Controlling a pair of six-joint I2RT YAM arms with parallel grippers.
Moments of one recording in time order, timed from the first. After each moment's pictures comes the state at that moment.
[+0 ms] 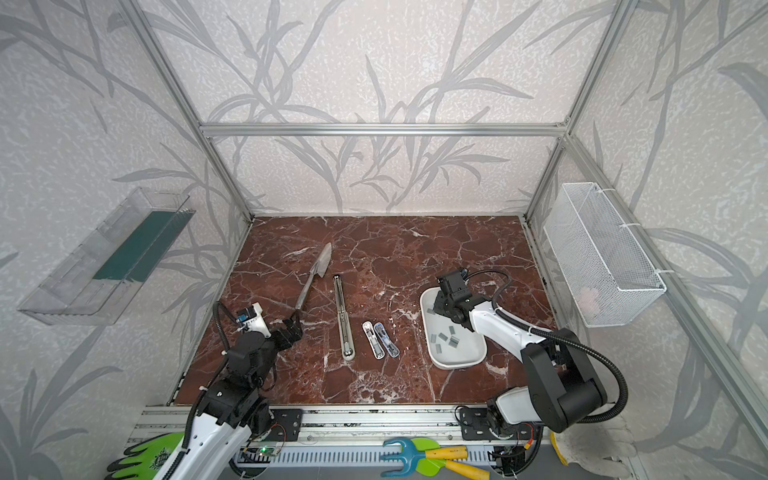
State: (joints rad) left arm -0.31 0.29 0.14 -0.25 -0.33 -0.54; right arm 0.41 1.44 0.72 -0.29 0.15 0.71
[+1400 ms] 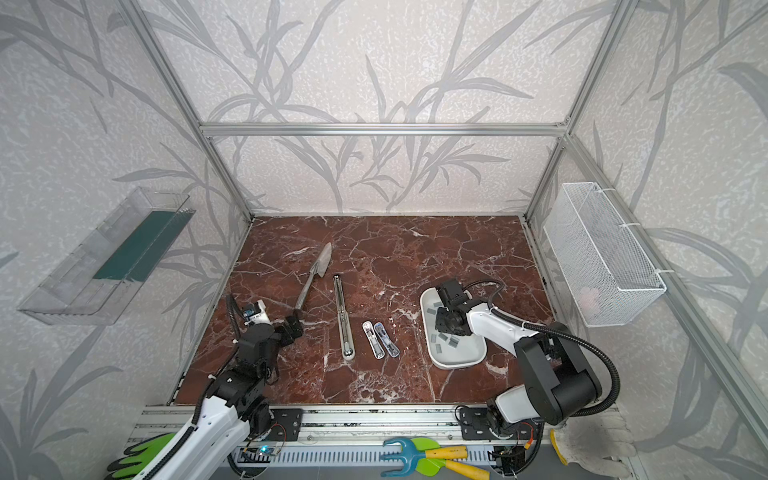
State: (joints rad) left arm -0.31 0.49 0.14 -0.15 -0.41 -0.52; right arm 0.44 1.45 0.69 -0.47 0.07 0.63
